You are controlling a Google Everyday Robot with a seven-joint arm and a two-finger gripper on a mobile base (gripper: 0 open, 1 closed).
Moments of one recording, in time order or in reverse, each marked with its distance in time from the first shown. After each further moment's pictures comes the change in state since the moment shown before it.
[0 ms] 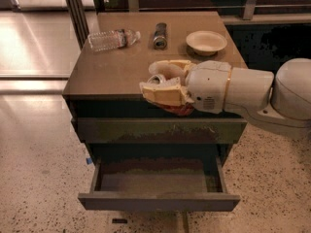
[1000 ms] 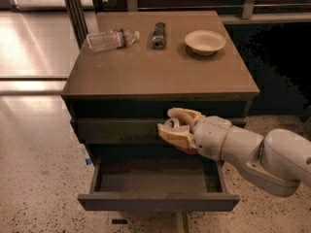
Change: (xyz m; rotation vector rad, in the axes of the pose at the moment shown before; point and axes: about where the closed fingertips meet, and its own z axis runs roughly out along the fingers) arm 0.142 -0.001 -0.020 0.191 0.051 0.109
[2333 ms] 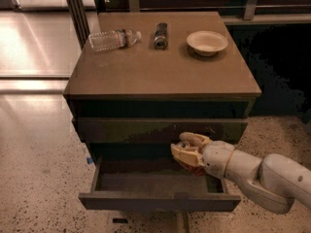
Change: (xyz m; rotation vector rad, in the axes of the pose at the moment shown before) arm 0.110 -0.022 -0.012 0.034 0.051 0.188
